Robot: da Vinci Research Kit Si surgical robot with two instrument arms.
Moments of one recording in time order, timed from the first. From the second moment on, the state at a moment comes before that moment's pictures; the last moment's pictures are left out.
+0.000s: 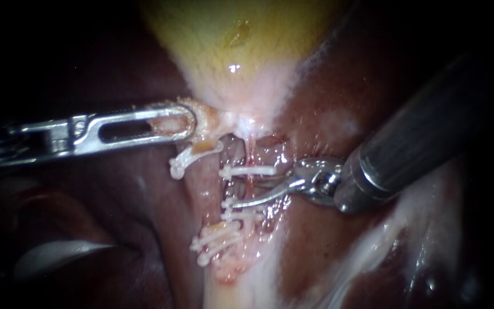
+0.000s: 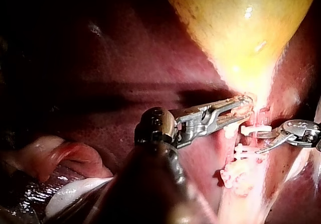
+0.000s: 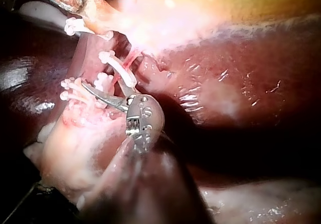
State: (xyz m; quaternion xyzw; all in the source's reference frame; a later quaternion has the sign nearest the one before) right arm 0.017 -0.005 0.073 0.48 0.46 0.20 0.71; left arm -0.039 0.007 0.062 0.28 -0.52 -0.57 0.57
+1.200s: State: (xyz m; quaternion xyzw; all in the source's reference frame) right arm 0.023 -0.007 0.075 0.51 0.53 0.18 0.65; left arm -0.038 0.007 0.063 0.28 -0.52 -0.57 0.57
